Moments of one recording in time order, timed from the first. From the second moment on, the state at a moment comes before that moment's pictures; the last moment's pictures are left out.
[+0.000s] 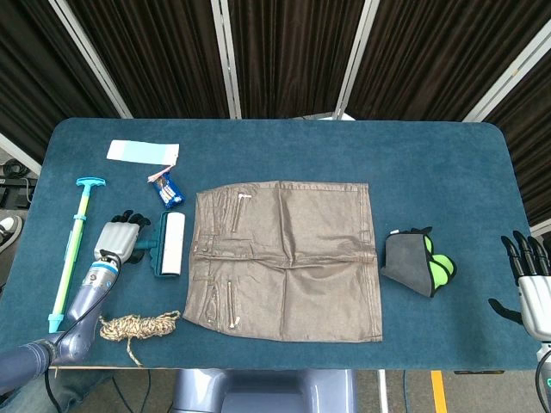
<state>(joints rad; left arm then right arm) -0.63 -1.55 -0.10 -1.19 0.93 0.87 0.39 0.08 -1.08 0.10 -1.51 -1.48 1.50 -0.10</state>
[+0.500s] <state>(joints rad) -0.63 -1.61 -0.12 -1.09 0.96 0.87 0.34 0.09 -1.09 0.09 -1.51 -1.47 1.47 -0.09</state>
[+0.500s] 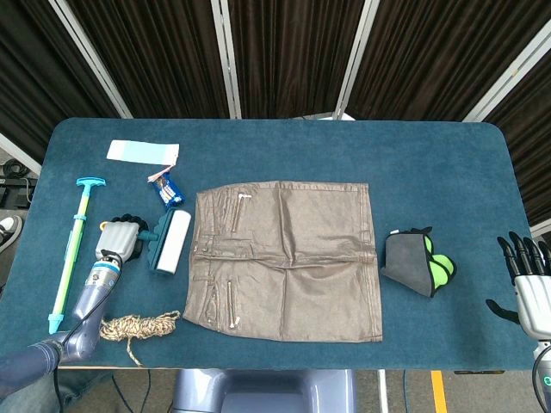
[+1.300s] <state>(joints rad) -0.66 -1.46 -0.09 -1.23 1.18 0.88 0.29 0.09 -1.08 0.09 -1.52 -1.48 1.47 -0.09</state>
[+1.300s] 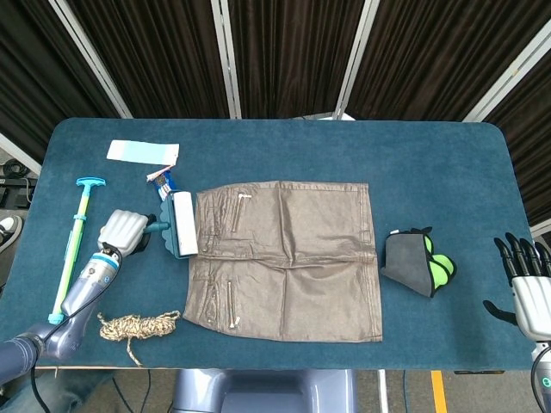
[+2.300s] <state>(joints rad) -0.92 -1.44 -0.13 -1.57 0.95 0.69 0.50 0.10 -1.08 0.11 -1.50 -1.41 1.44 -0.06</state>
